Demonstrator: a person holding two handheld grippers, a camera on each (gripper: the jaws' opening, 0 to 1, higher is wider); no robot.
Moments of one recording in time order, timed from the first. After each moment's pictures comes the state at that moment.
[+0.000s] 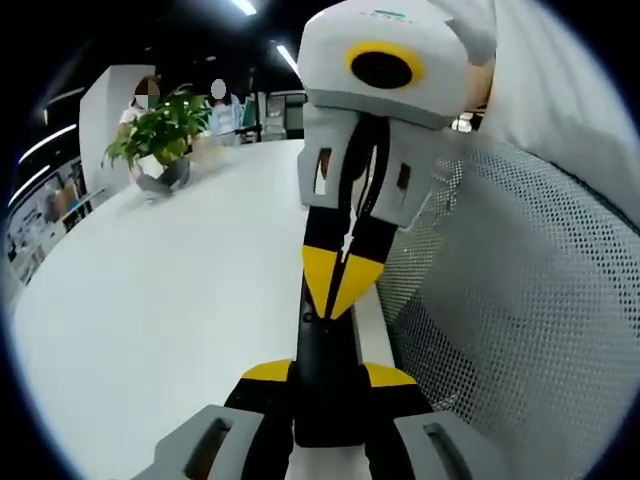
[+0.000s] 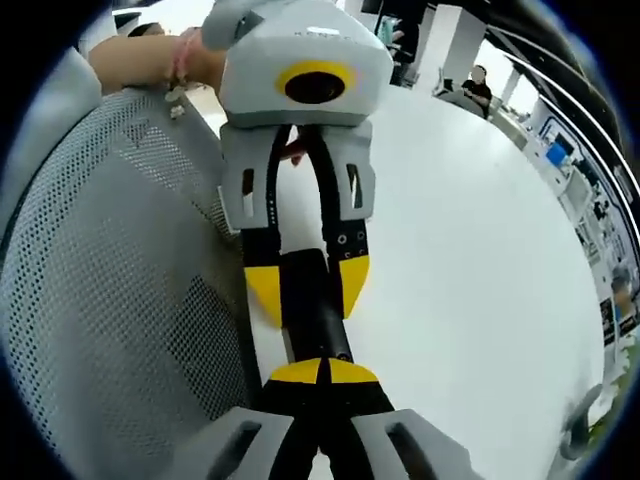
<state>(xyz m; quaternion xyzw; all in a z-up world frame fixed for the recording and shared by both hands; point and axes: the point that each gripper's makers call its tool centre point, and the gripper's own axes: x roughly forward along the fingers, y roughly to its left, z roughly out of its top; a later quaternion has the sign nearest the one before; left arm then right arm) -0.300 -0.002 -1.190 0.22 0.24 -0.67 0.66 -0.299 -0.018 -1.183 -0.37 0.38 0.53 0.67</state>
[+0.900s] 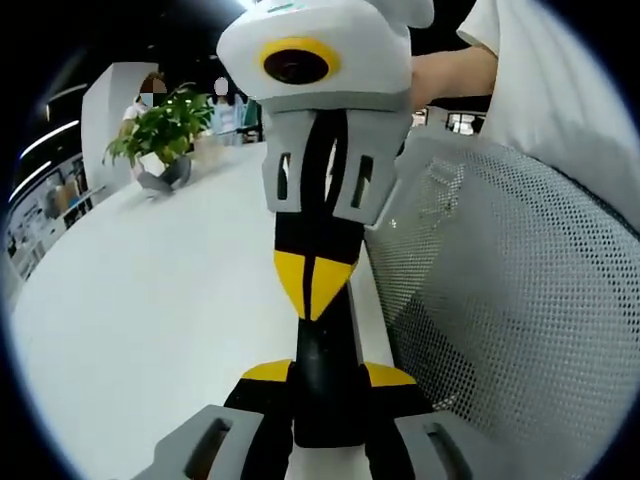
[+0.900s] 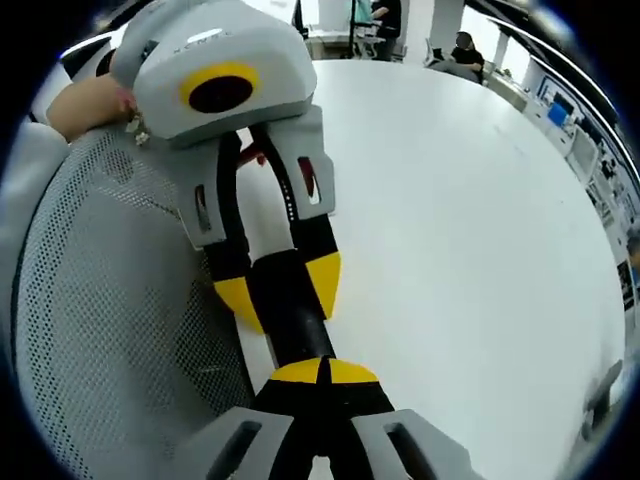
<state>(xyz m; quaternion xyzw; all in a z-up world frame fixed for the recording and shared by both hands) -0.302 -0.003 -1.189 0.22 0.24 -0.67 0.66 -0.286 -0.017 -1.185 -0.32 0.46 0.51 0.65</state>
